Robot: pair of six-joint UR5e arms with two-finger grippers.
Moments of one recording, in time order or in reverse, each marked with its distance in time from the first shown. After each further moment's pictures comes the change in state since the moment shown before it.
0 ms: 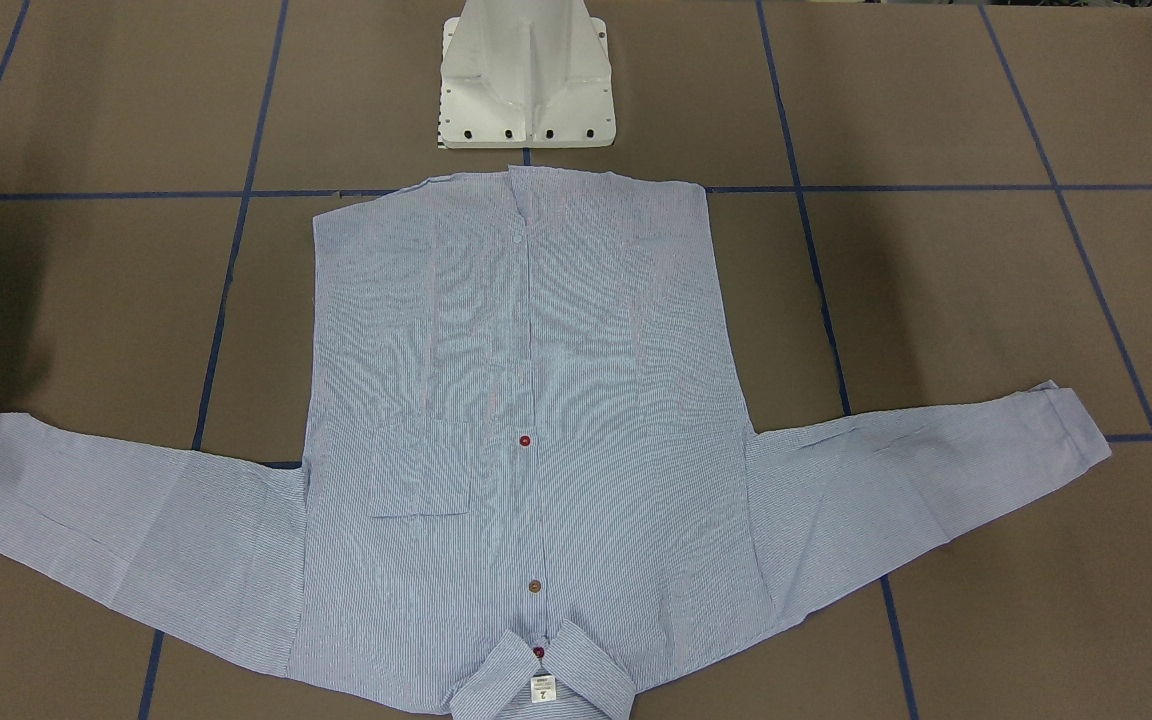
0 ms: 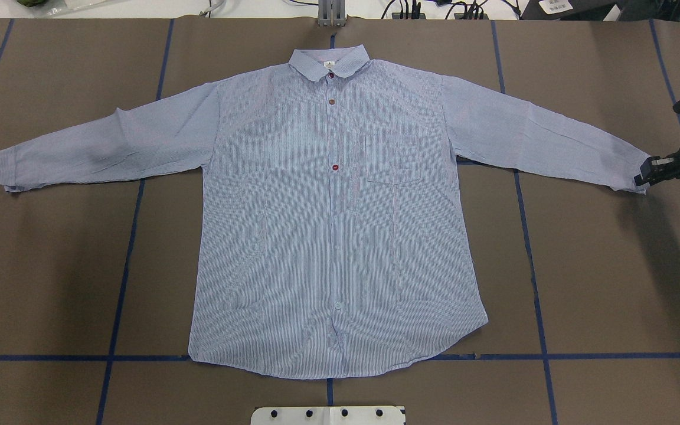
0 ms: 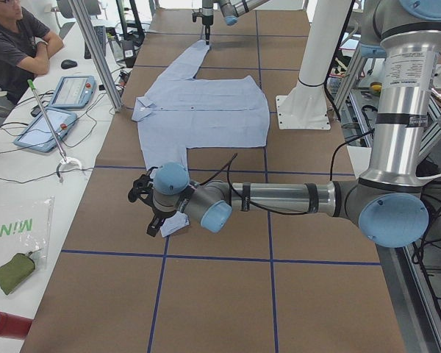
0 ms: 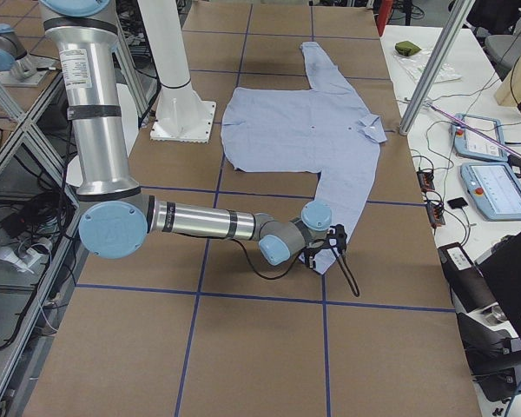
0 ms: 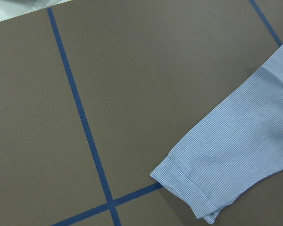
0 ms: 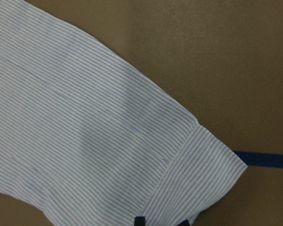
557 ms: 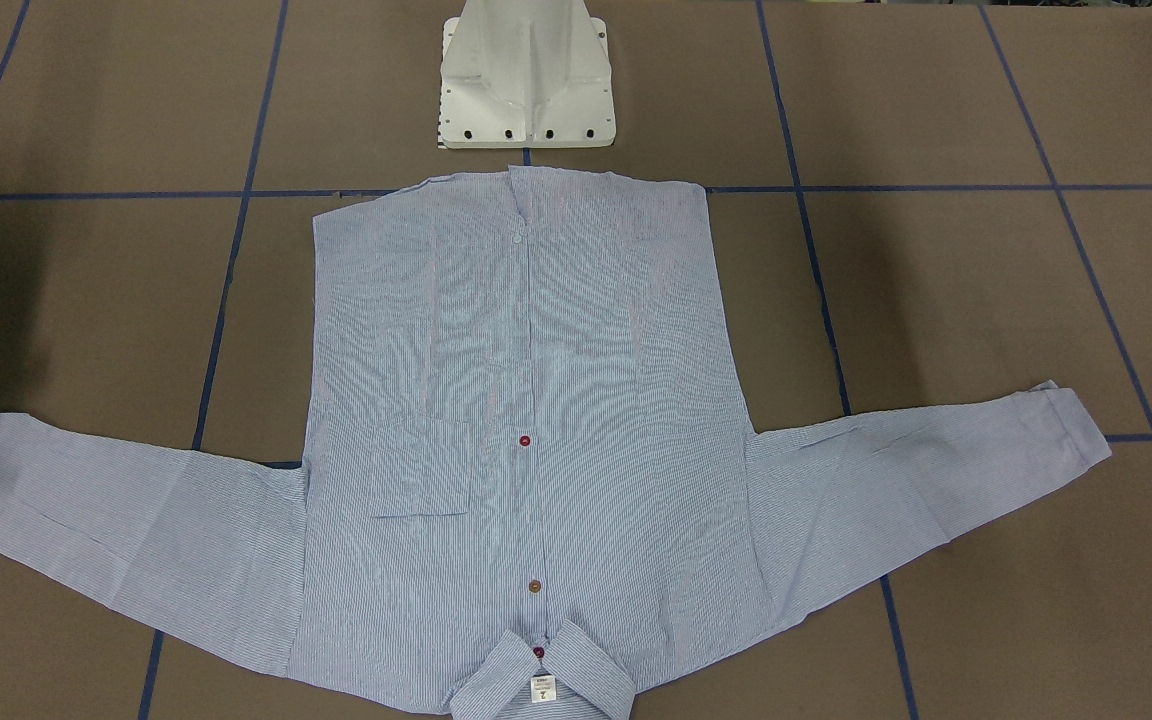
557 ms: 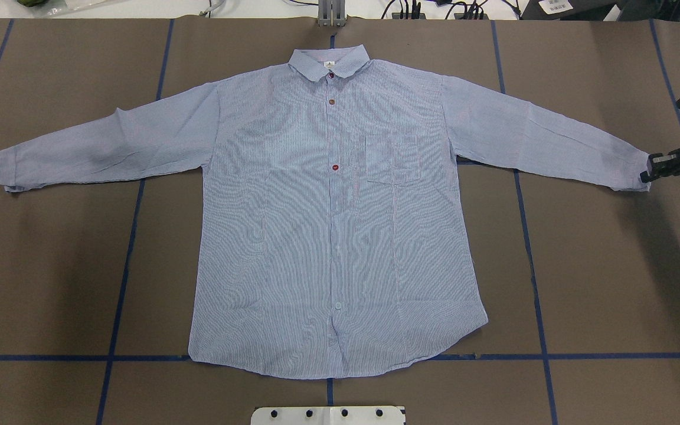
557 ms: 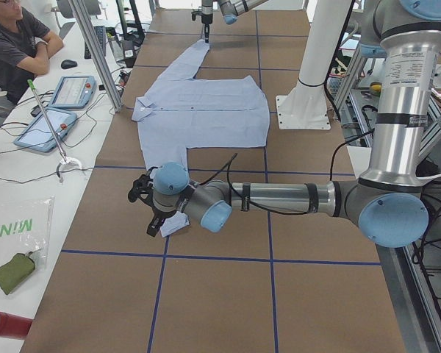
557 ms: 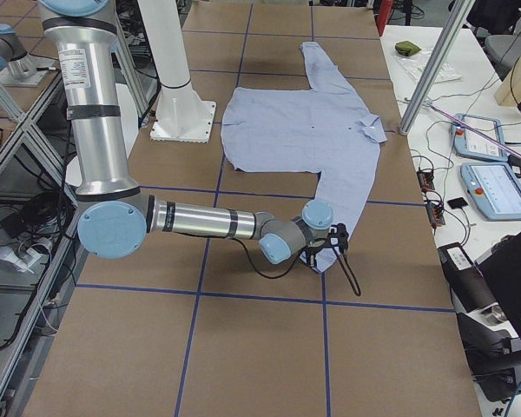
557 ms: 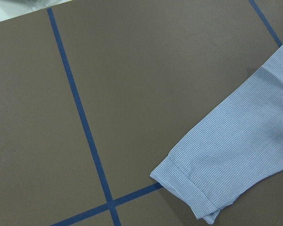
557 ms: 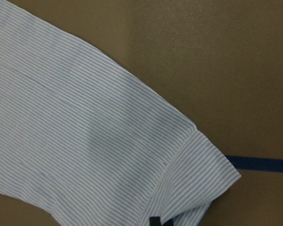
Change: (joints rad) left arm 0.000 0.000 0.000 0.001 0.000 -0.001; right arm 0.015 -0.001 0.022 -0.009 0.000 0.003
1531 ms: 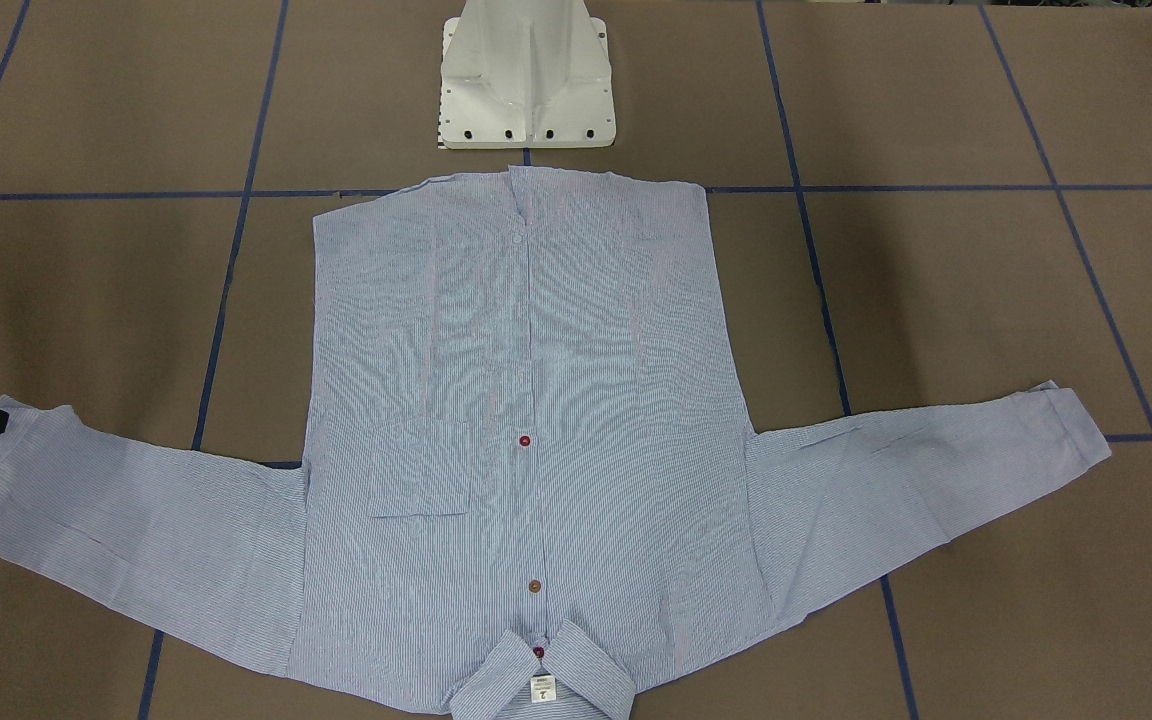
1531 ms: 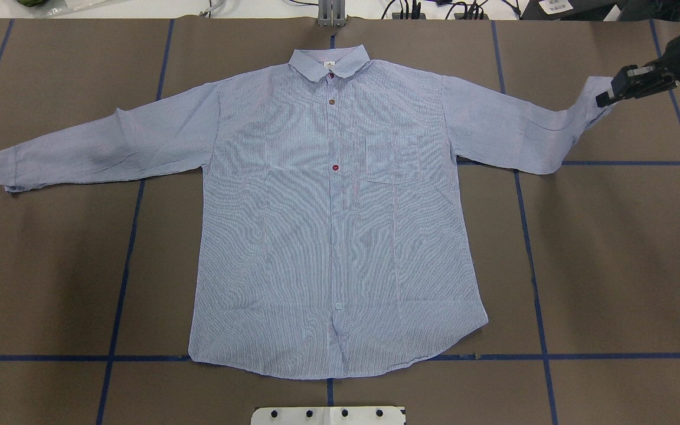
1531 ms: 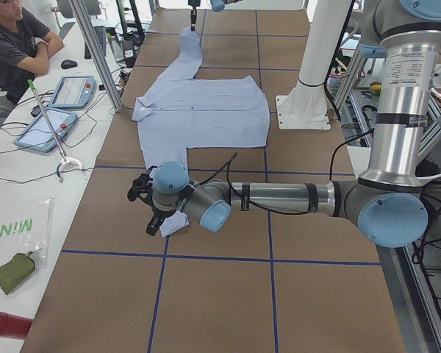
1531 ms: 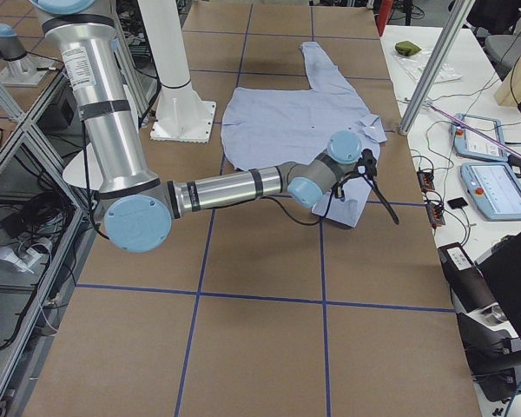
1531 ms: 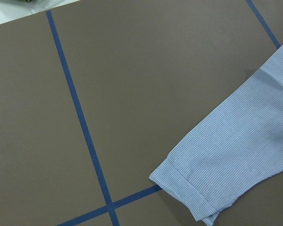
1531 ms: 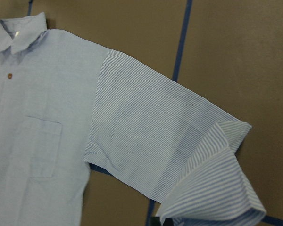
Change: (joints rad) left arm -0.002 -0.001 -0.003 -0.001 -0.004 0.002; right arm 0.070 0.215 0.218 -0.139 0.246 0.093
